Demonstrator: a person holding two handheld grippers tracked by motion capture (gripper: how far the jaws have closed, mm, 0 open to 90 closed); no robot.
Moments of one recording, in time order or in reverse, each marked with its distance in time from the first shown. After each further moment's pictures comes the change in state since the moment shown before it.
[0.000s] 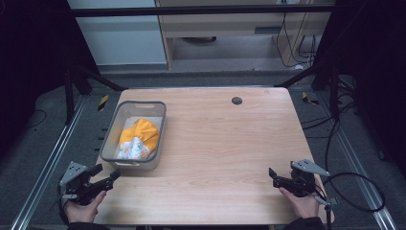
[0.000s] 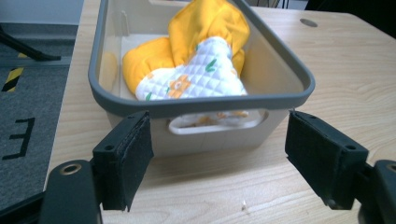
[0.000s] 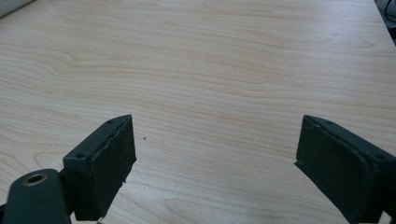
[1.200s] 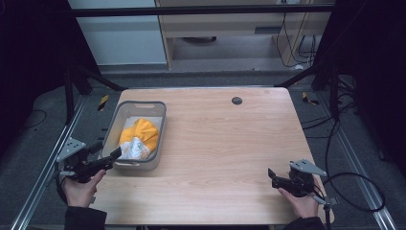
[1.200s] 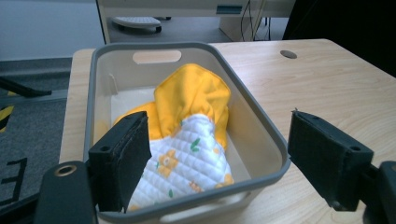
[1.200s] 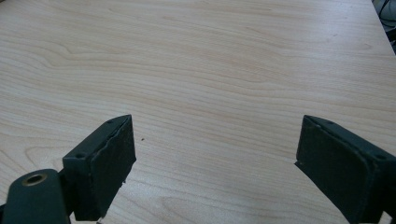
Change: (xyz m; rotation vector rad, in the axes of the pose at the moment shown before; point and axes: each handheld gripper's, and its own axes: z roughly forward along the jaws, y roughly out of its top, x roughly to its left) left arm -0.005 0.066 0.010 -0.055 -0.045 0.064; right arm 0.002 -0.001 0.002 0.011 -0.019 -0.037
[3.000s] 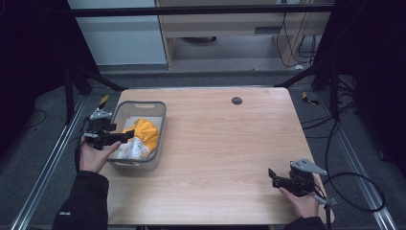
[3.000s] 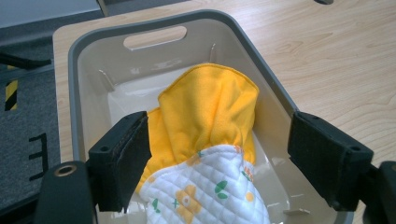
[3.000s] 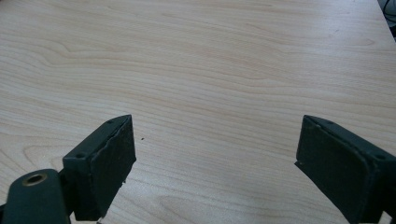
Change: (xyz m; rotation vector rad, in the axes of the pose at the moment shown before) left arm 0.011 0.052 0.081 0.296 0.022 0.094; right arm -0.003 0.000 0.001 0.012 0.011 0.013
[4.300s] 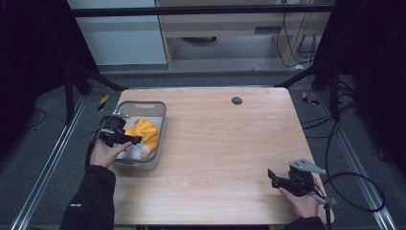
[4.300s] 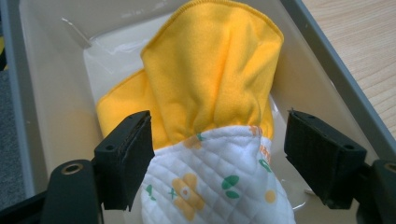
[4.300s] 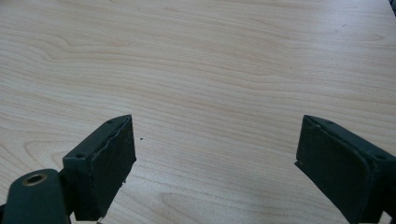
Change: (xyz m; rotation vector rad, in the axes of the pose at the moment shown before) left arm -0.004 -0.001 0.048 0.238 0.010 0.036; right arm 0.000 0.000 0.002 0.019 0.009 -0.006
